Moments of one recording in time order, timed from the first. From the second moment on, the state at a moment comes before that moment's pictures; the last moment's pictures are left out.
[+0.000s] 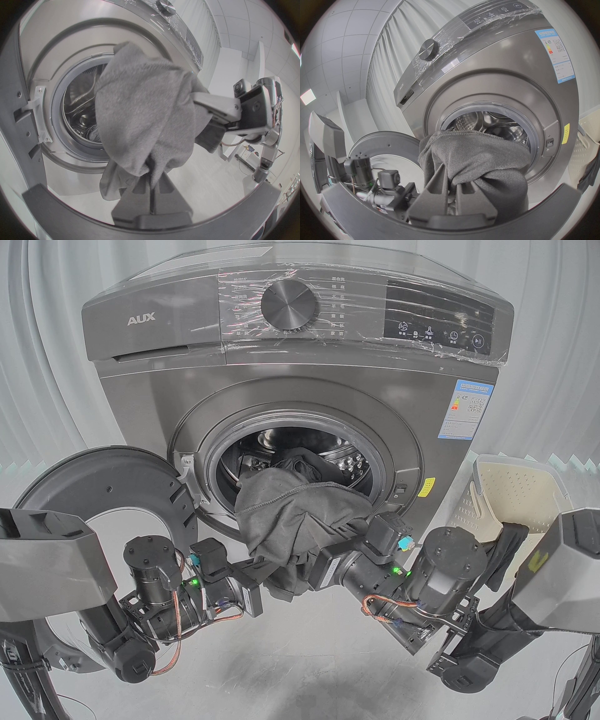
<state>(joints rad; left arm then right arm) -0.52 2.08 -0.44 -1.55 -0.27 -0.11 0.89 2.06 -0.71 -1.50 -0.29 0.23</state>
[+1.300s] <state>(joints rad) -0.52 1.94 -0.49 -1.55 -0.25 -0.19 0.86 2.11 -0.52 -1.52 -0.21 0.26</state>
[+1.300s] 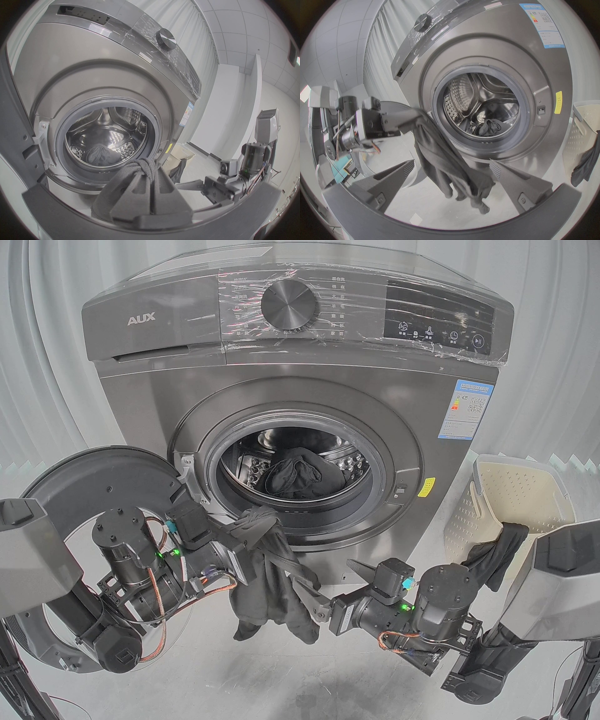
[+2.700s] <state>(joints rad) -0.53 1.93 -0.59 -1.54 -0.20 -0.20 0.78 2.36 -0.55 -1.54 -0.13 0.22</state>
